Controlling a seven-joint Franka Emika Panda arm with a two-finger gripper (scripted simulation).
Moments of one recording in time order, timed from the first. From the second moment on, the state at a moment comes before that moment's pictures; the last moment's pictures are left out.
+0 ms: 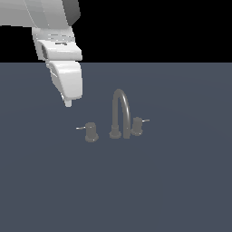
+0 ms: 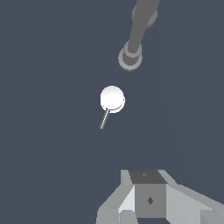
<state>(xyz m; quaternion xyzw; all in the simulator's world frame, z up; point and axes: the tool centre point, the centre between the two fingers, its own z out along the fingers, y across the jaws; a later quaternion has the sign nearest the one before) -0.078 0.142 0.183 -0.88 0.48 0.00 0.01</state>
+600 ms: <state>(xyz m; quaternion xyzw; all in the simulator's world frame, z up) -0.034 0.143 0.121 -0.83 0.55 0.00 0.00</state>
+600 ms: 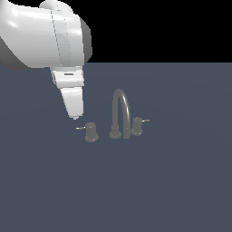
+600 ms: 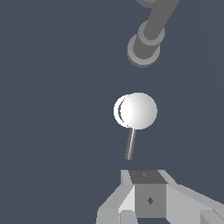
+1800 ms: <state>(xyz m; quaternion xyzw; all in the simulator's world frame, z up) 0.006 0.136 0.063 -0.78 0.62 0.00 0.00</state>
